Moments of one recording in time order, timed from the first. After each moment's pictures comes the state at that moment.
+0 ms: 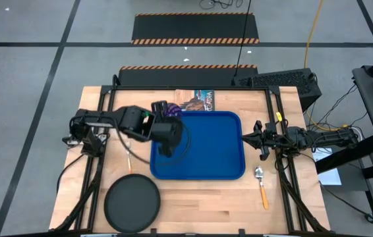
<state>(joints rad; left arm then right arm) -0.18 1.85 2.21 -1.53 -0.51 -0.15 0.13 0.06 0.02 0.13 0.18 0.41</state>
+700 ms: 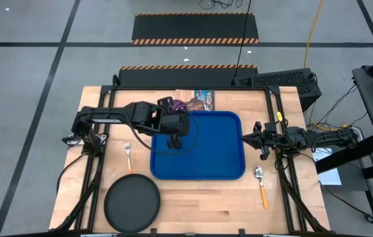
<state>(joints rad) -0.10 1.85 2.09 -1.37 -0.49 -0.14 0.13 0.06 0.02 0.12 0.18 0.48</state>
